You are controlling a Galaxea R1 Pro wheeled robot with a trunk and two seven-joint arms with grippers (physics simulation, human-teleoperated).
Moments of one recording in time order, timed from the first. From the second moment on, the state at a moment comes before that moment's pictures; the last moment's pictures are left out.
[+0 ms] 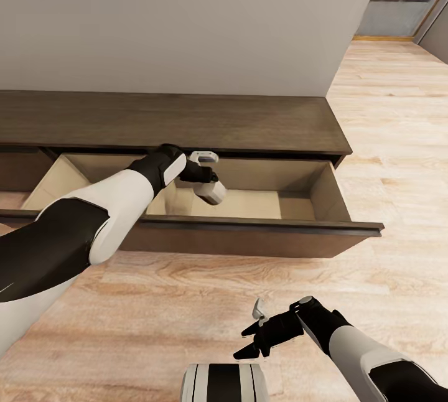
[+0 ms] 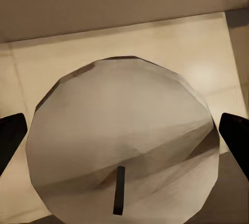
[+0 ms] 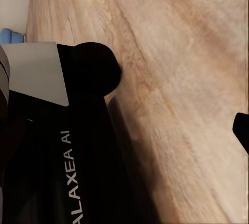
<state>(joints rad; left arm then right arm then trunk) -1.60 -0.17 -0.33 -0.12 0.30 0.68 -0.18 -0.79 -0.01 0.20 -0.21 0.24 0.13 1.26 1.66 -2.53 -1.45</state>
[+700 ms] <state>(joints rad) -1.60 -0.17 -0.32 -0.10 0.30 0.68 -0.18 -0.79 -0.01 0.20 -0.21 0.24 0.13 1.26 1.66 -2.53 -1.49</state>
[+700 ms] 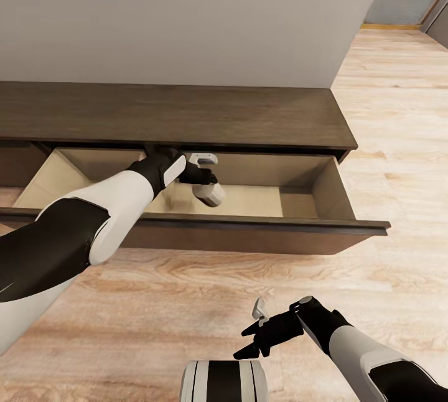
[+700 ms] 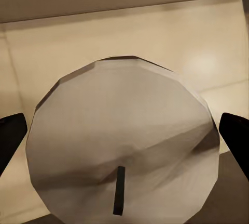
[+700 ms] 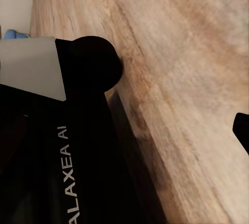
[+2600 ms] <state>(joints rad) -1.60 -0.17 -0.32 -0.09 0.30 0.67 -0.18 -0.79 0.01 0.20 -0.18 0.25 0.10 1.26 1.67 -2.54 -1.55</state>
